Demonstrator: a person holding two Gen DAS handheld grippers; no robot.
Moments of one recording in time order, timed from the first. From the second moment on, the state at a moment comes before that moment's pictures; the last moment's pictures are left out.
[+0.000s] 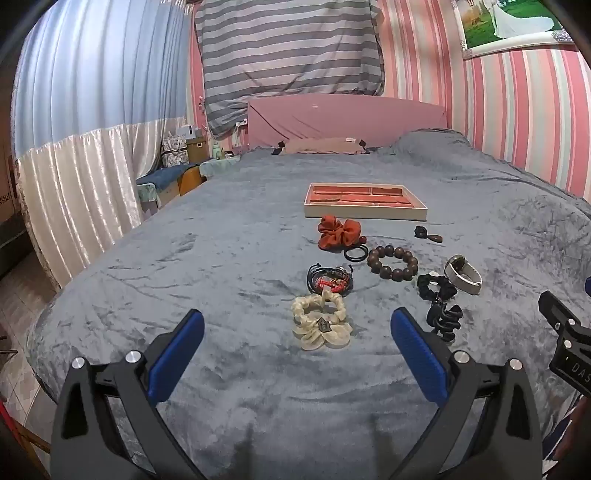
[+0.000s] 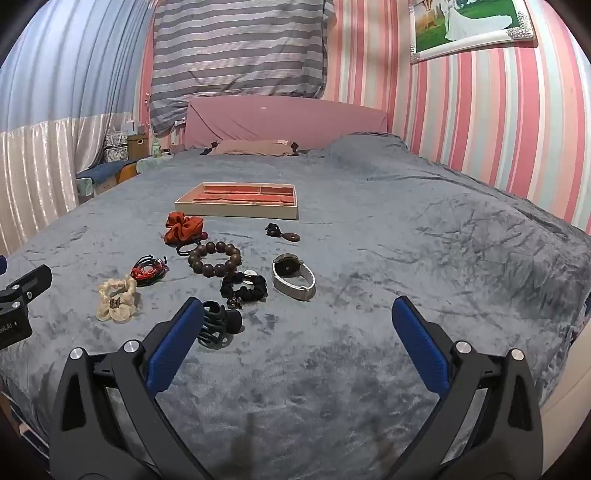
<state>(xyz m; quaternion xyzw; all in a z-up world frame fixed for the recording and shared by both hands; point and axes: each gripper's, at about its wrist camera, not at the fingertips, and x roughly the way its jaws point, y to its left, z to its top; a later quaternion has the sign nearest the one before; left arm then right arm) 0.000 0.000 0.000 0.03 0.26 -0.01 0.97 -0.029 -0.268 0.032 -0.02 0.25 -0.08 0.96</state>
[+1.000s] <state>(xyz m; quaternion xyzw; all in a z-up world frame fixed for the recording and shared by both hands) 0.001 0.005 -0.004 0.02 0.27 -0.01 0.96 -0.032 -0.266 0.033 -0.02 0.25 -0.09 0.96</state>
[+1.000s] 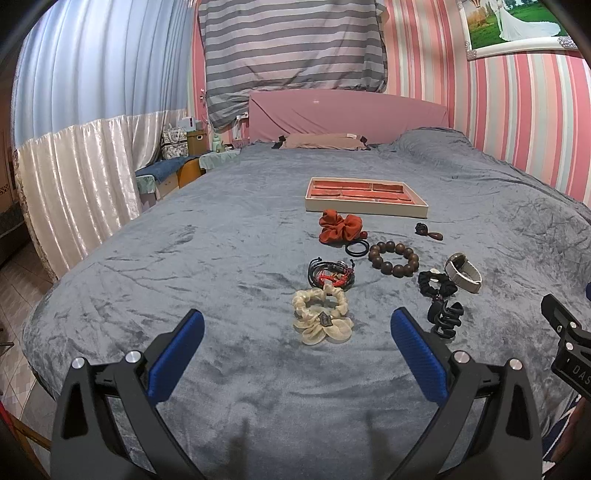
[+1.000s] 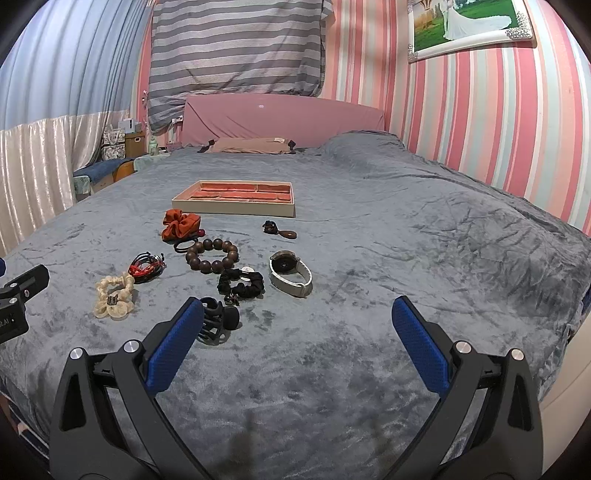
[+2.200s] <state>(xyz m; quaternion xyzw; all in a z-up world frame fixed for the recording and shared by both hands) 0.001 0.006 -0.005 0.02 0.27 -0.01 0.96 -0.035 -0.266 0.023 -0.02 0.25 -0.09 0.96</state>
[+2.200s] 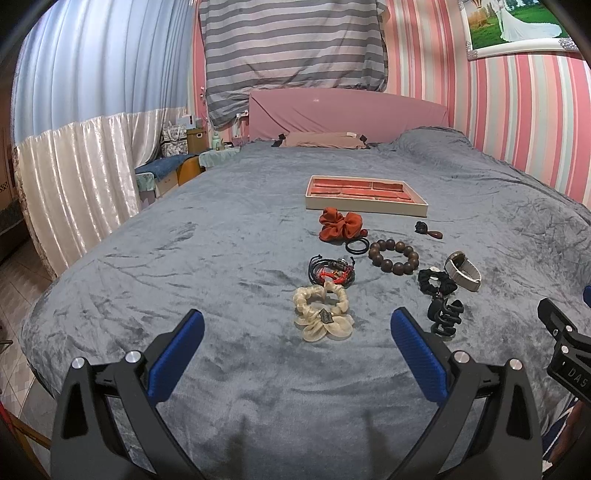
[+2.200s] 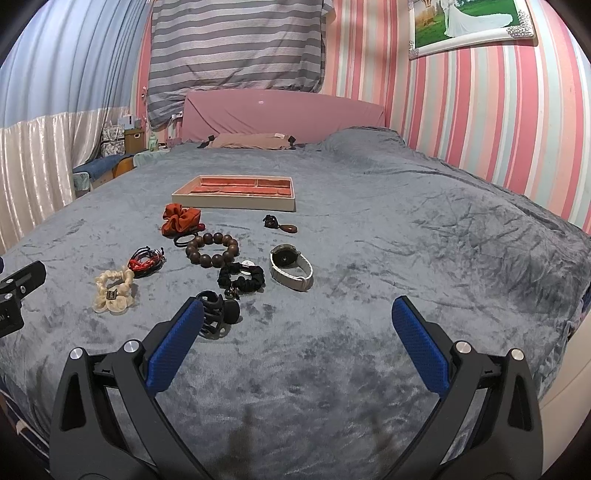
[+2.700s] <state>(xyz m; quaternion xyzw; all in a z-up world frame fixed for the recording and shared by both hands) -0.001 0.007 -0.006 0.02 0.27 -0.01 0.96 -0.035 -0.266 0.021 -0.02 0.26 -0.09 0.96</state>
